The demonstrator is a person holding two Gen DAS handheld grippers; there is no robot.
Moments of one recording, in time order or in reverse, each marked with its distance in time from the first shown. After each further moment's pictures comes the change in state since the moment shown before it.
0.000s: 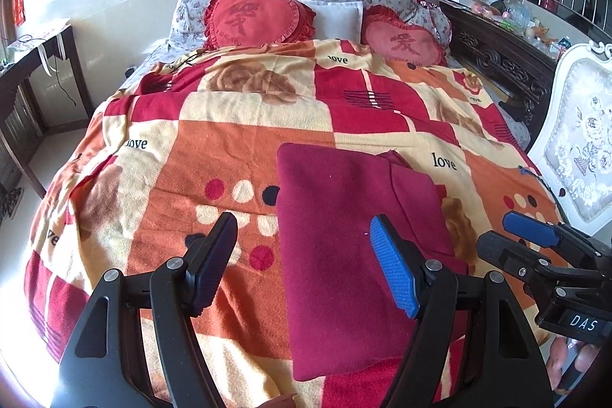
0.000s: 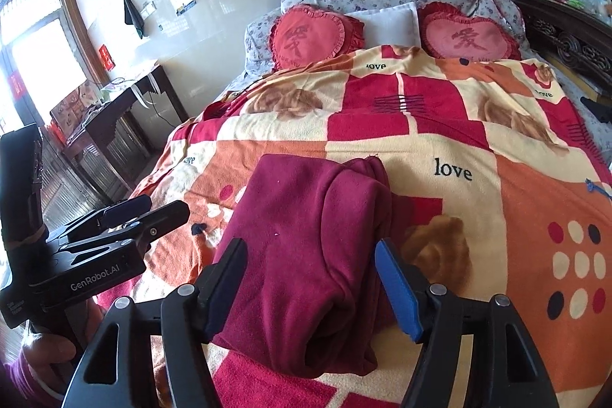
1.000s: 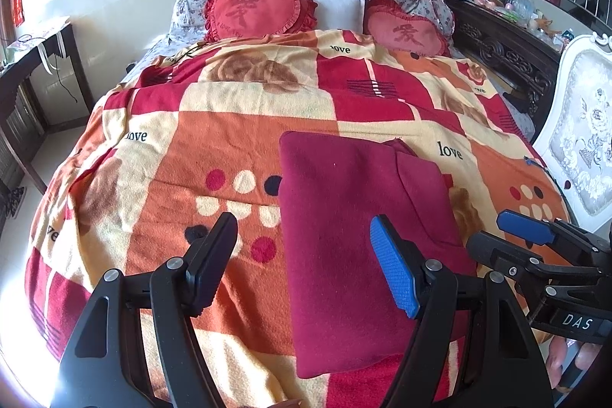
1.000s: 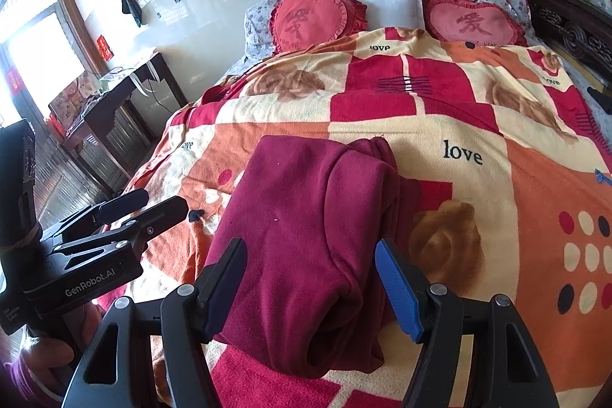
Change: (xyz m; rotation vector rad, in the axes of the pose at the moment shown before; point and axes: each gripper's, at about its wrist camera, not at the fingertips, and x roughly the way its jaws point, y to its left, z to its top) left arm 0.008 0.001 -0.006 0.005 0.028 0.011; right arm 0.016 0.000 -0.005 0.008 0.056 0.007
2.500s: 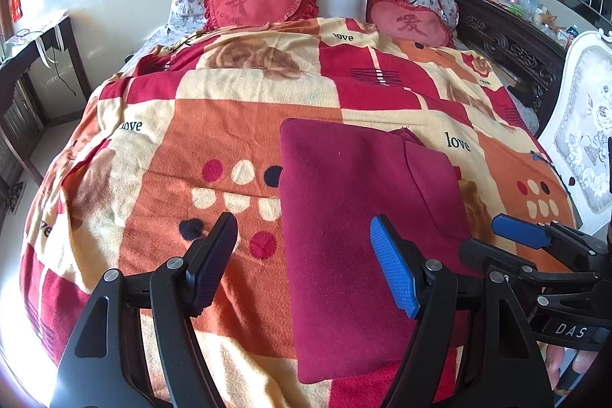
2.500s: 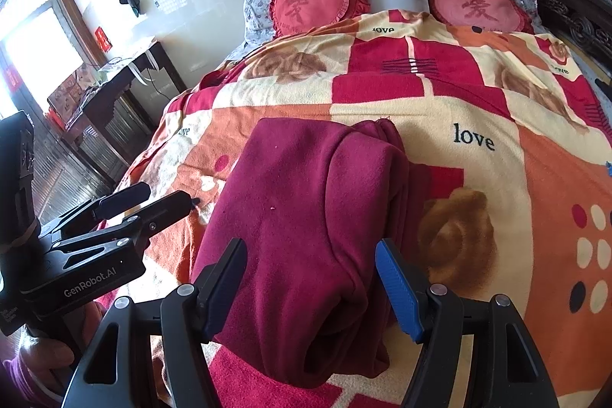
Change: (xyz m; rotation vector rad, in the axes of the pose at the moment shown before) left arm 0.014 0.005 -0.002 -0.002 0.030 -0.008; right arm 0.021 -0.002 -0.004 0.002 0.057 0.010
